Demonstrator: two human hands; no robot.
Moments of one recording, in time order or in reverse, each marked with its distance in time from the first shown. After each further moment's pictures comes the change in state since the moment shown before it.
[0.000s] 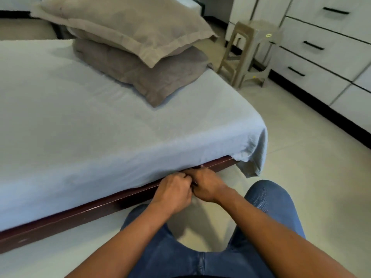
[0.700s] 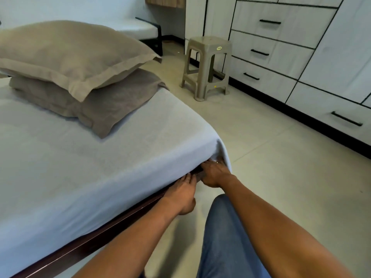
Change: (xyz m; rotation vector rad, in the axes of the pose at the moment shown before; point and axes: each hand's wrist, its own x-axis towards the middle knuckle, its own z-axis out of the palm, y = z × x) left_hand 0.127 0.089 0.040 0.121 -0.328 0.149; right_hand 0.001 0.183 -0.053 -0.146 -0.057 0.426
